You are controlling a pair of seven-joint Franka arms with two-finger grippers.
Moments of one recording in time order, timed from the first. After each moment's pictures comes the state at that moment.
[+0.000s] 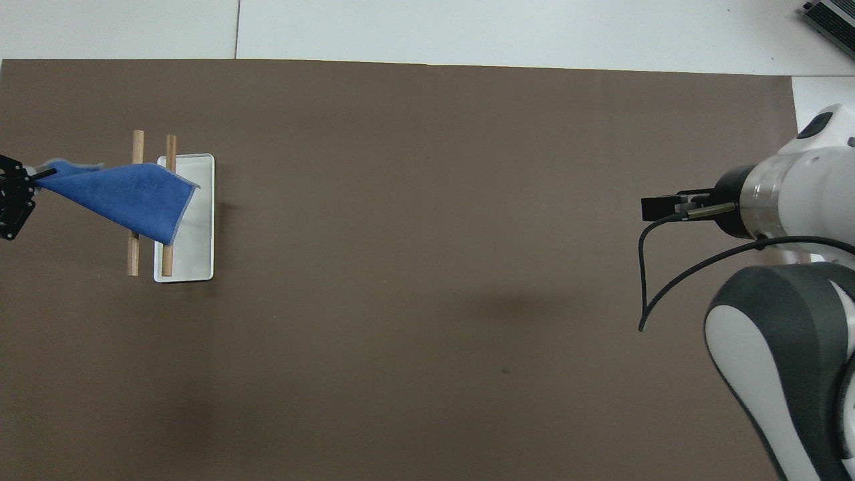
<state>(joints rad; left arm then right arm) 0.50 -0.09 -0.29 -2.12 -0.73 2.48 -0.65 -0.32 -0.10 0.41 -1.86 0.01 1.99 0.01</state>
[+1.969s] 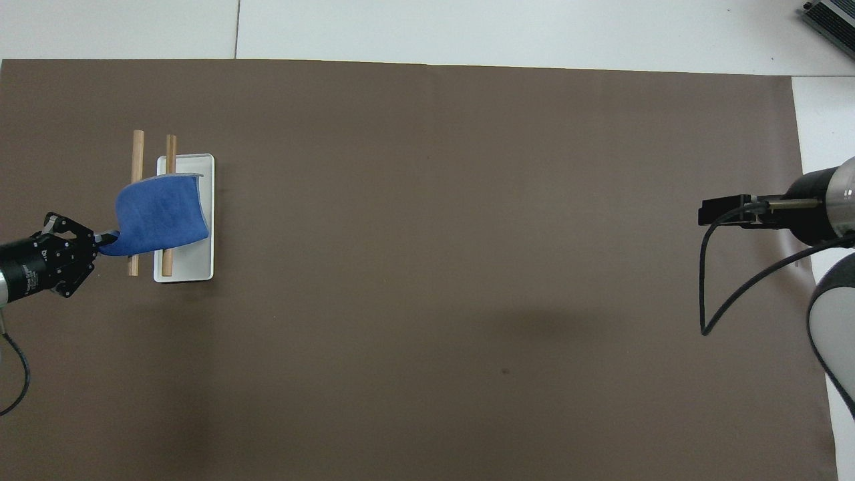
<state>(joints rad) 0.49 -0.16 -0.31 -2.37 -0.73 2.46 -0.51 0.00 -0.10 0.01 -1.77 0.01 1.78 0.10</state>
